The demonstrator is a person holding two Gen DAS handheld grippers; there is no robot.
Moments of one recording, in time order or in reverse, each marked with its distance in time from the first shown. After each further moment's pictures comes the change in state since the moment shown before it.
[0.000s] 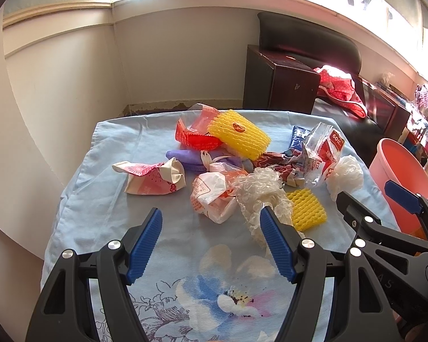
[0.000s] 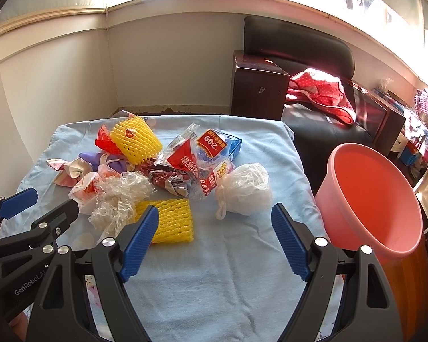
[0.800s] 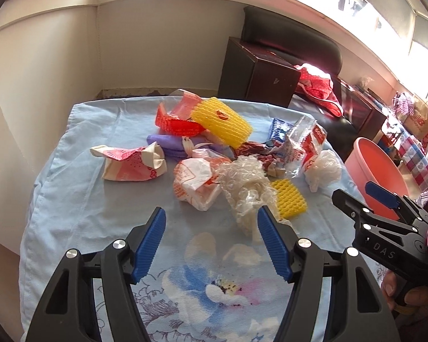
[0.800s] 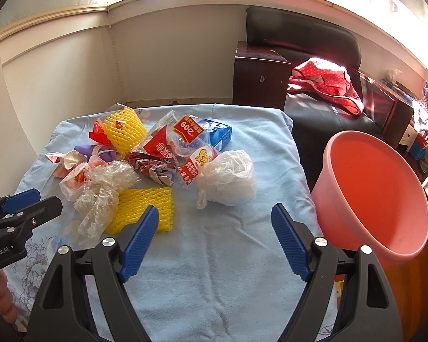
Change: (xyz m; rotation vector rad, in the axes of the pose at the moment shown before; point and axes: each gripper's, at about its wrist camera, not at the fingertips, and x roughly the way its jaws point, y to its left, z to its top) left arm 0.006 0.012 0.003 -0.029 0.066 -0.193; right arm 0.007 -0.034 -0.003 0.009 0.040 0.055
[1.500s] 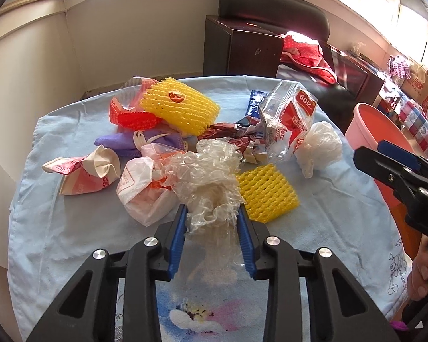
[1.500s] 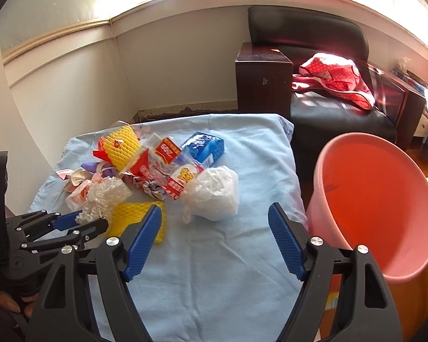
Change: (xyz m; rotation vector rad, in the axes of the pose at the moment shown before) left arm 0.044 -0.039 0.008 0.122 0.102 0.020; right arm 0.001 -0.032 0.023 0.030 -0.014 0.130
